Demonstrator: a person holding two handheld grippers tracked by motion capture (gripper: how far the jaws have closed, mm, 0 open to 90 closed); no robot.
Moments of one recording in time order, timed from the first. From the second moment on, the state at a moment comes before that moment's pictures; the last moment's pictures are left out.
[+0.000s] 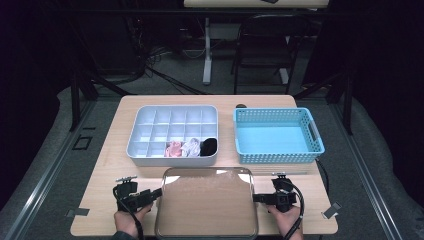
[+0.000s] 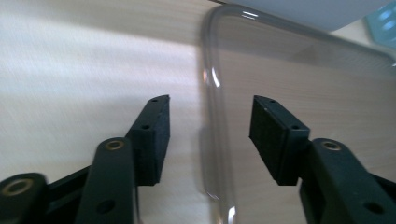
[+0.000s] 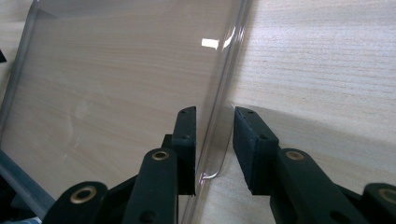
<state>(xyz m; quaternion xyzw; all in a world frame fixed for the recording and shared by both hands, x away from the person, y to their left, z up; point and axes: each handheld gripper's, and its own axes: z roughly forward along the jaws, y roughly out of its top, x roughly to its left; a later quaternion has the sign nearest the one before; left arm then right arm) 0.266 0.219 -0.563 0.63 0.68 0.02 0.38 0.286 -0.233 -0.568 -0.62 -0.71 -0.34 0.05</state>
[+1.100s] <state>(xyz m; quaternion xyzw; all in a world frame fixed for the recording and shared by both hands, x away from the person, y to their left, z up) 0.252 0.219 -0.583 0.58 0.69 -0.06 0.43 0.286 -0.236 -0.570 -0.62 -0.71 -0.35 0.06</state>
